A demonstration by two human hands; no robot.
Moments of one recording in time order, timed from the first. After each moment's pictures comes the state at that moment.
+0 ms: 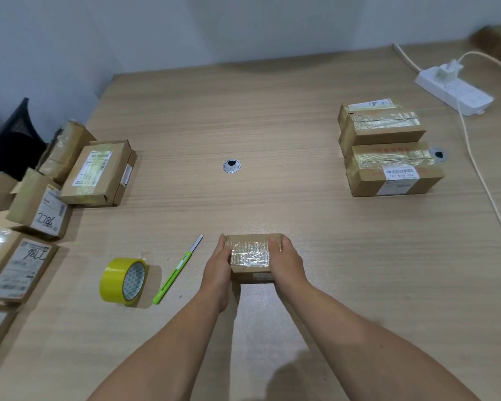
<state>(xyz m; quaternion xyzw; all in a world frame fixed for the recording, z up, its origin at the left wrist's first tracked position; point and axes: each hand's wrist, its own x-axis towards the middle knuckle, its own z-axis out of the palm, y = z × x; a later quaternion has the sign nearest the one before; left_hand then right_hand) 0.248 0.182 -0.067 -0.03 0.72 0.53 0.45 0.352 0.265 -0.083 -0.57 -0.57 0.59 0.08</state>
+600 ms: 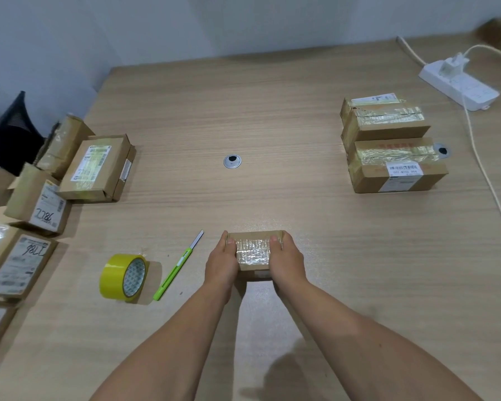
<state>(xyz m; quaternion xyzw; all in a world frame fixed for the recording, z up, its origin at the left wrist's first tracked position) 0.242 0.188 -0.080 0.04 0.79 0.46 0.40 0.348 0.262 -0.087 -0.58 -0.59 0.56 0.09</state>
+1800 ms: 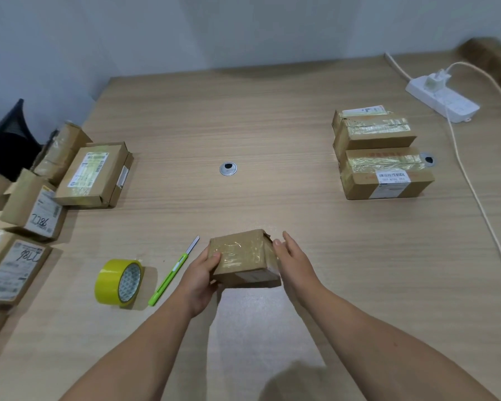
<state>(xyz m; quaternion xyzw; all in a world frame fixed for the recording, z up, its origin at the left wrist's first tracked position) 0.220 0.156 -0.071 0.01 0.67 0.53 0.52 0.383 0.277 -0.081 -0.50 -0.50 0.70 0.12</state>
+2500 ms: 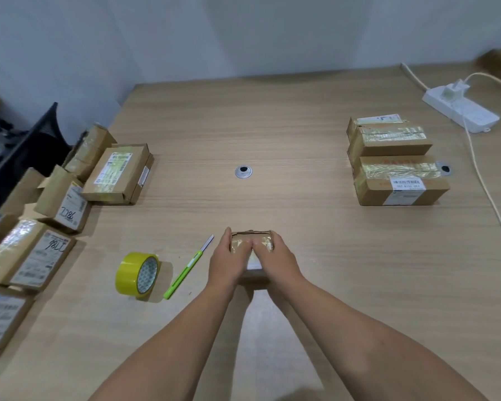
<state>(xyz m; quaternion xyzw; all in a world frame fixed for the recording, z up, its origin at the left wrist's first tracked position) 0.248 0.178 -0.036 0.15 0.81 0.46 0.32 0.337 0.253 -0.045 -0.49 -0.62 0.61 0.07</state>
